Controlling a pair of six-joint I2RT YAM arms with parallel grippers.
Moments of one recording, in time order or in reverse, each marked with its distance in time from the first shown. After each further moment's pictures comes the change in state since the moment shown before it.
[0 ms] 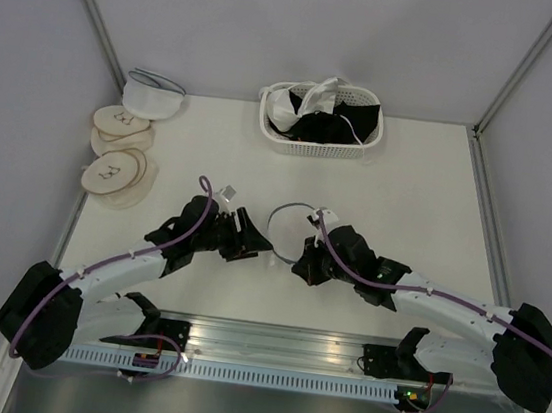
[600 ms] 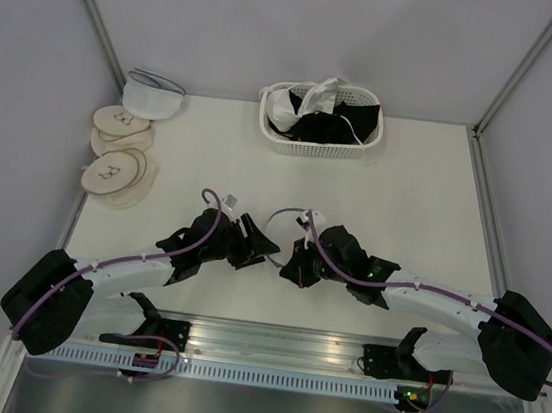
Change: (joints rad) left arm -0.126 0.027 -0.098 0.165 -0.189 -0.211; right arm 0.030 0.096 -0.002 0.131 -0.127 0.009
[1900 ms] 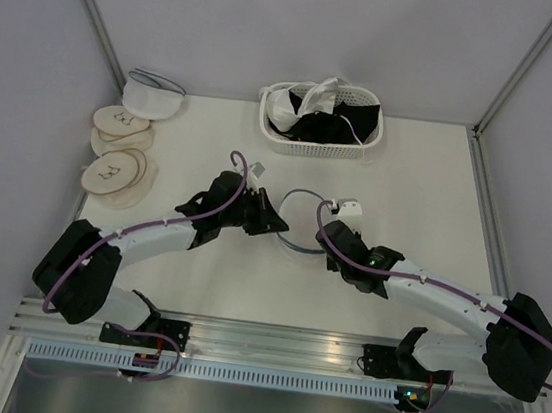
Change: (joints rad) left arm 0.071 0.229 0.316 -0.095 0.134 0.313; right arm -0.029 -0.002 0.138 -0.484 0.727 0.059
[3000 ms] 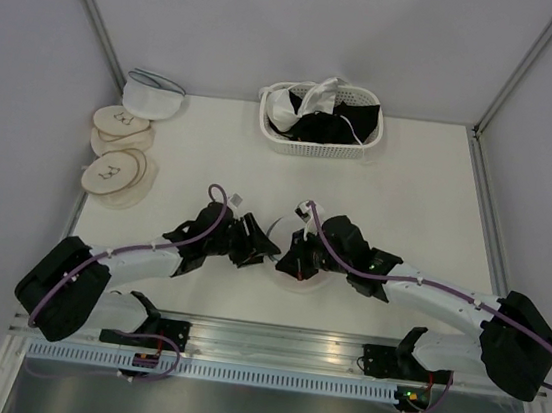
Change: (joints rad) left arm -0.023 -0.136 -0.266 0.053 -0.032 -0.267; right arm -0.012 0.005 -0.074 0.474 -0.821 -0.065
